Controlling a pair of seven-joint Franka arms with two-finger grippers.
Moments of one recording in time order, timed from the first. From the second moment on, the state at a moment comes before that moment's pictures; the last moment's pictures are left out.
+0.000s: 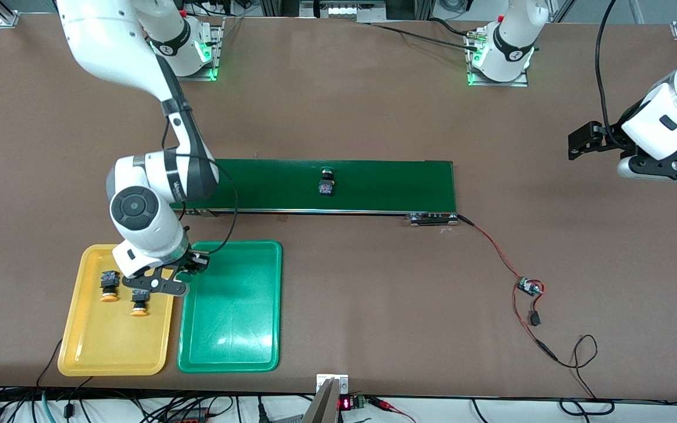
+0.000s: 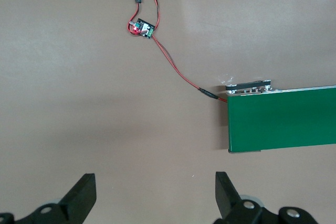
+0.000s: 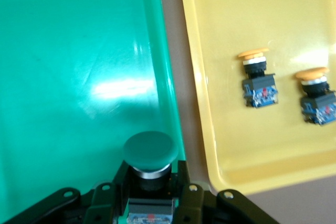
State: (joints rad) left arm -0.03 0.08 -0.07 -1.53 0.01 1.53 -0.02; right arm 0.45 0.71 -0.25 -1.44 -0.03 2.22 0.42
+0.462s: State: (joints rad) left arm -0.03 0.08 -0.07 -1.53 0.01 1.53 -0.02; right arm 0.44 0.80 -0.25 -1.44 -0.01 2.35 0.29
